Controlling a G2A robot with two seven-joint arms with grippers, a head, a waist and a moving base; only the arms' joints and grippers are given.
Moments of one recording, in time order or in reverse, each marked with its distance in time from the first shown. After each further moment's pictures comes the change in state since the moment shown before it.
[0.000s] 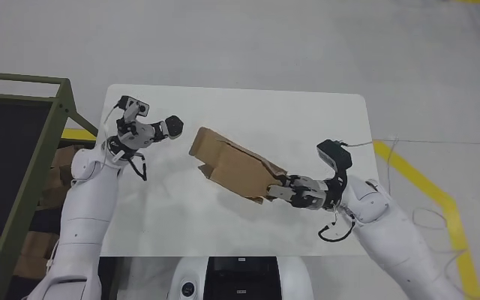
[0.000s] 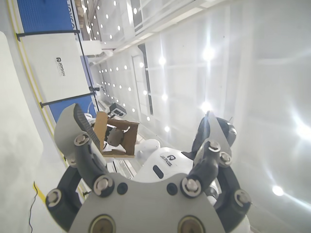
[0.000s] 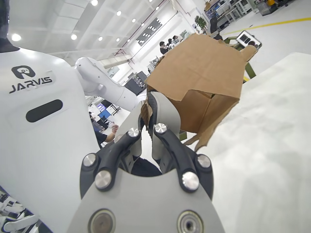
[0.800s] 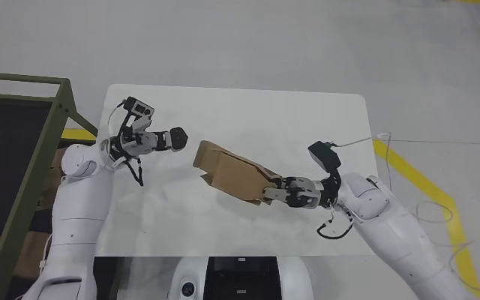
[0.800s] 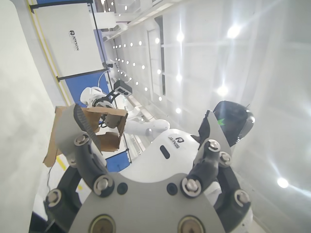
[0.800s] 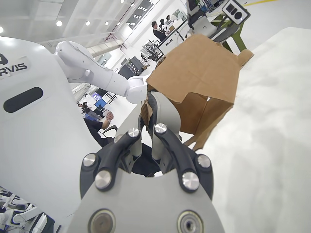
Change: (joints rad) left arm 0.022 0.024 -0.018 -0.086 0.154 0.011 -0.094; right arm 0.058 0.038 -0.060 0.062 -0.071 0.015 -0.001
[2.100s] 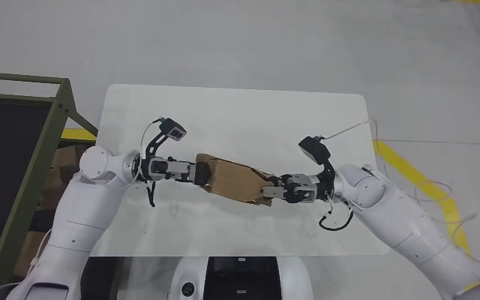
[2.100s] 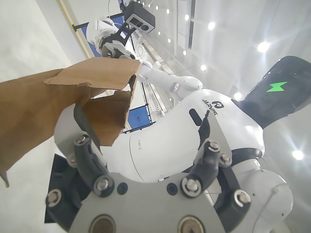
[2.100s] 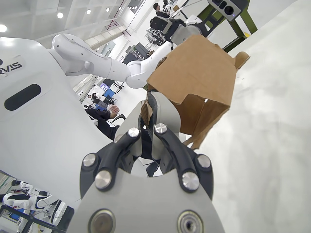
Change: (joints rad) left arm 0.008 0.130 0.262 -0.125 0.036 -0.130 -0.064; right arm 0.219 0.082 -0.263 0.090 0.134 -0.014 -0.013
